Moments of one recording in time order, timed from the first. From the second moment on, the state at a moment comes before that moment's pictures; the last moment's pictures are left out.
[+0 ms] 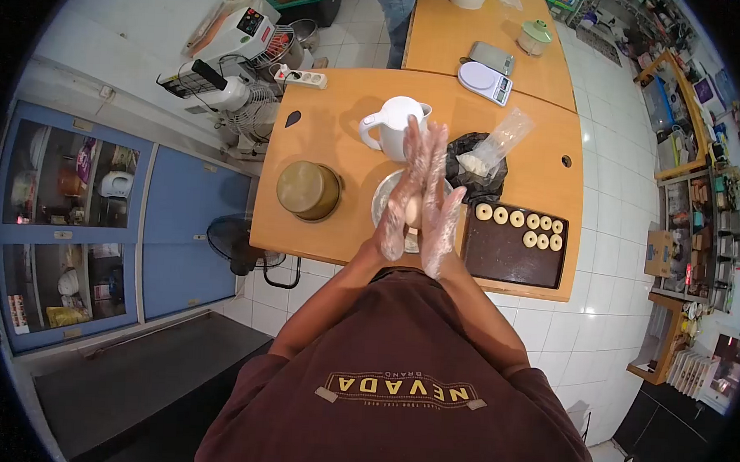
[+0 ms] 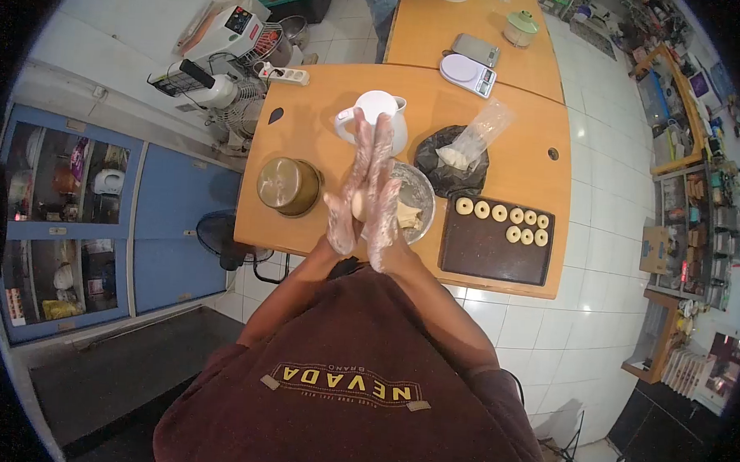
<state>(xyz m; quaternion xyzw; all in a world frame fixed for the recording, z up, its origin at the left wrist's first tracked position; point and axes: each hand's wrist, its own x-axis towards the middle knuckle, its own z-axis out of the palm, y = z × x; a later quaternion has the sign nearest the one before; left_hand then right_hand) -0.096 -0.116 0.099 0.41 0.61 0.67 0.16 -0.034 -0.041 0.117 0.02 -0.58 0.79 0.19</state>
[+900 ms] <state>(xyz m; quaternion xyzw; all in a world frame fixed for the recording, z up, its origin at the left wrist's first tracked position) -0.091 -0.105 0.055 0.32 0.49 0.79 0.16 -0.029 -0.044 0.079 0.03 -0.54 0.83 0.14</state>
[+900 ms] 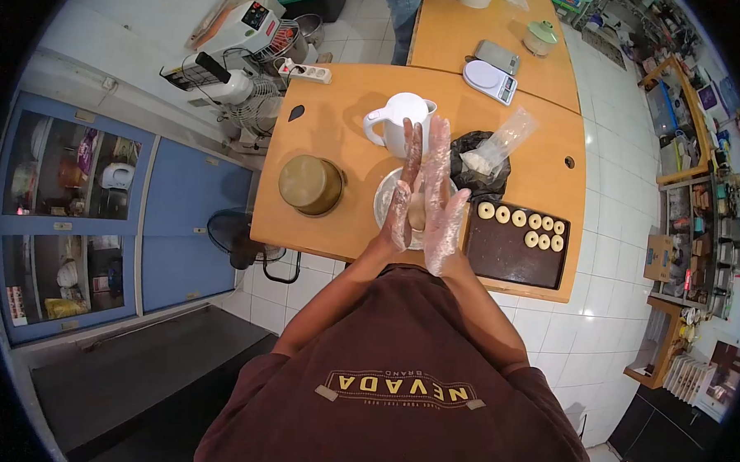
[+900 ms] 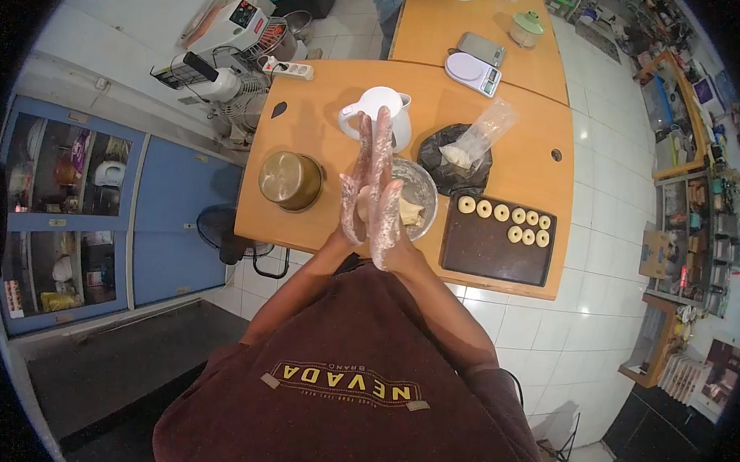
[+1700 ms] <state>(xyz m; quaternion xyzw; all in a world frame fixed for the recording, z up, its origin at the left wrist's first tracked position) -0.097 -0.104 0.056 0.22 0.51 0.81 0.20 -0.036 -0.051 0.105 -0.01 -0.58 0.80 0.16</state>
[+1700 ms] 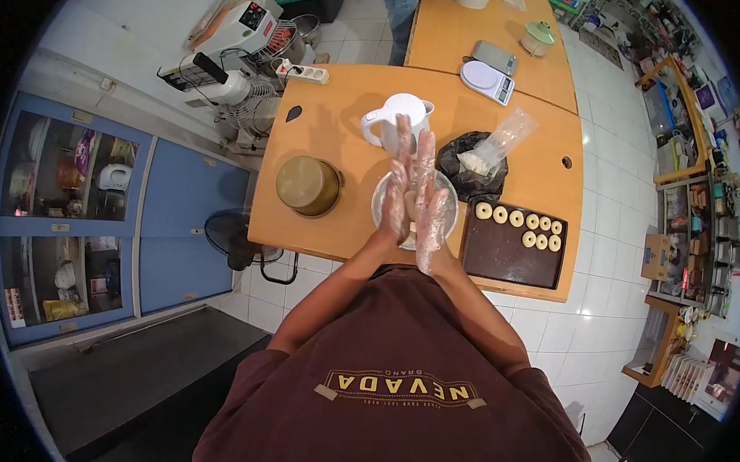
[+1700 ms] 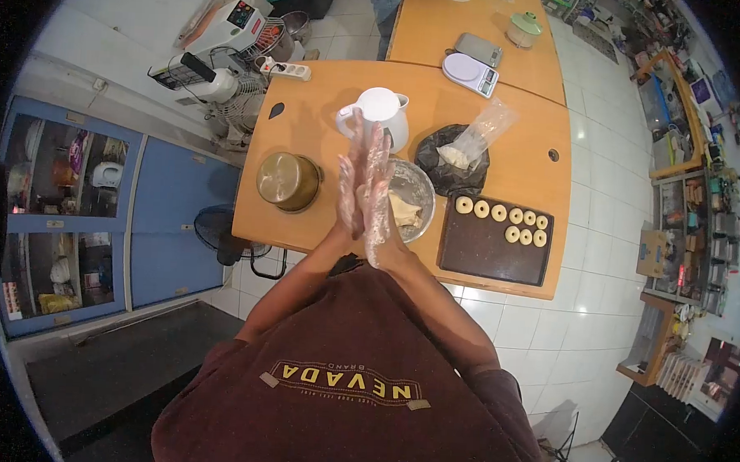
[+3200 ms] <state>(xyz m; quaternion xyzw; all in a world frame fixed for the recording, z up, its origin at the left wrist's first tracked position) -0.089 -0.100 0.031 0.27 0.56 0.77 0.18 -0.043 -0.027 0.068 0.02 -0.59 0.79 0.16</state>
